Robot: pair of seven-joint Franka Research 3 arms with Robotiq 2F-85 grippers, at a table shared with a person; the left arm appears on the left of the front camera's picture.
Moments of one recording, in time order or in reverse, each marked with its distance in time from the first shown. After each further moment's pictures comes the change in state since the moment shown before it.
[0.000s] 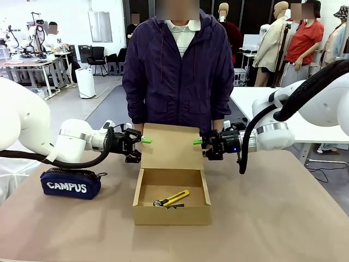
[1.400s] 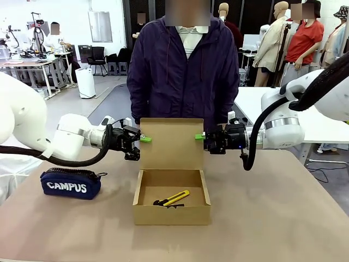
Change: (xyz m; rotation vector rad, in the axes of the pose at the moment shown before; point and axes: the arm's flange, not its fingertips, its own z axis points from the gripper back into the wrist) left arm -0.009 -0.018 -0.006 0.065 0.065 -0.176; right arm -0.032 0.032 0.010 0.052 0.011 0.221
